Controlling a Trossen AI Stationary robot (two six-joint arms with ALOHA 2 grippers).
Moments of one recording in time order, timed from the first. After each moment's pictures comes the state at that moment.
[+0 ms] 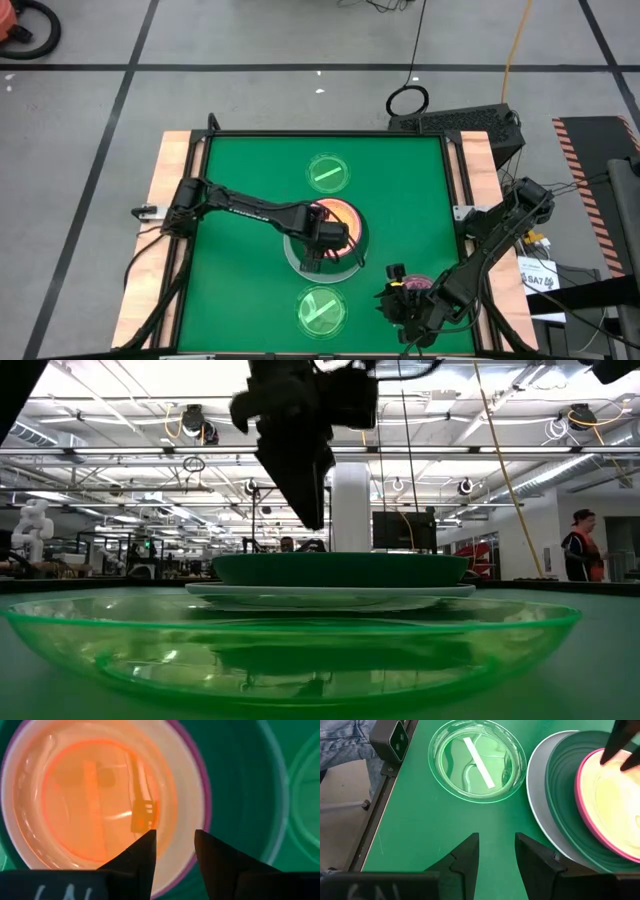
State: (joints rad) left arm -0.17 2.05 1.70 -0.96 -0.05 0.02; right arm 0.83 1.59 1.14 -0.61 0.49 0.51
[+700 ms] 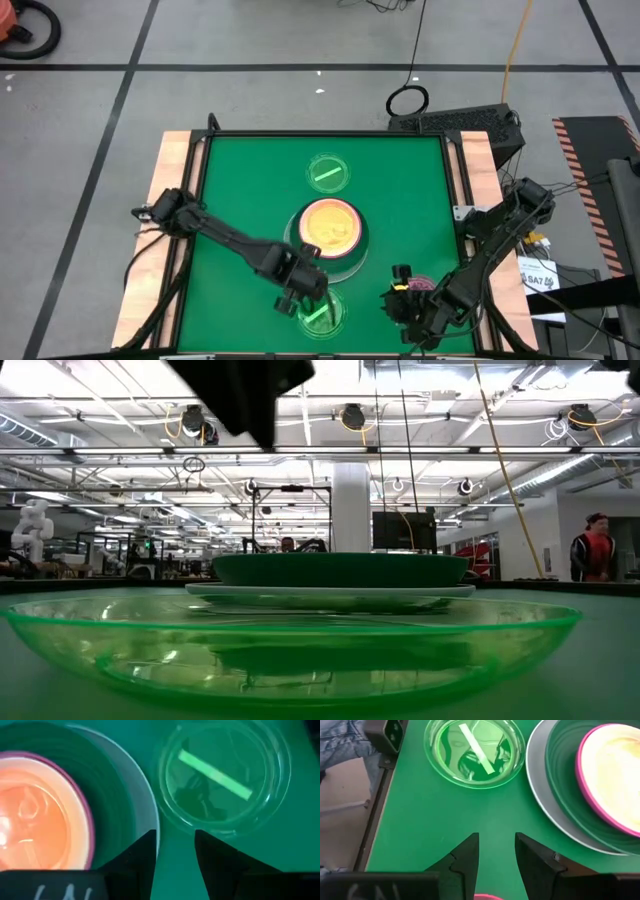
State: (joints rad) left arm -0.43 1.96 1.69 -0.97 -0.08 0.00; right arm 0.86 1.59 1.14 -0.67 0.49 0.63
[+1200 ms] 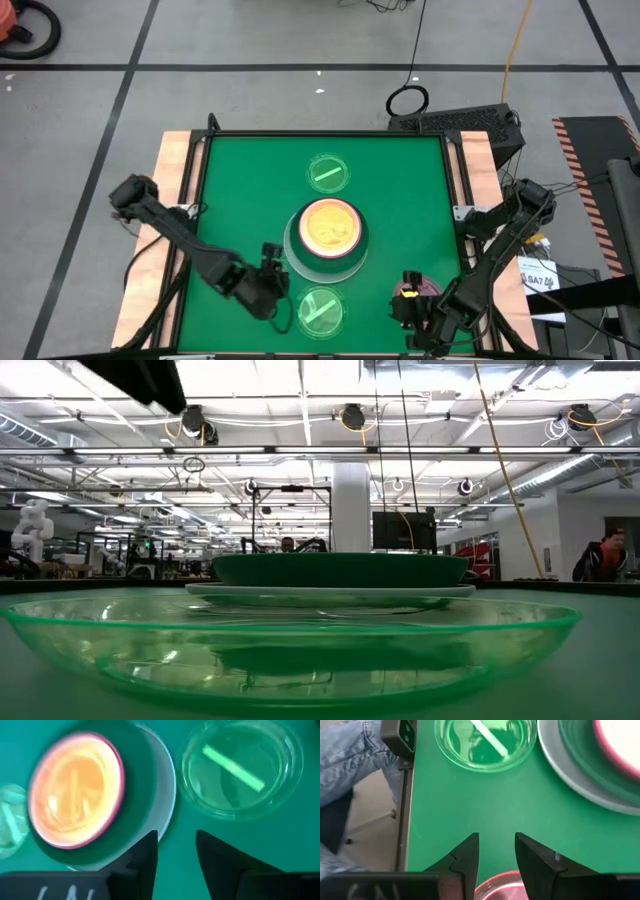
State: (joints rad) left arm -0.64 1.65 1.28 -0.76 -0.43 -0.28; right arm 0.92 1.59 1.14 -0.70 0.45 0.91
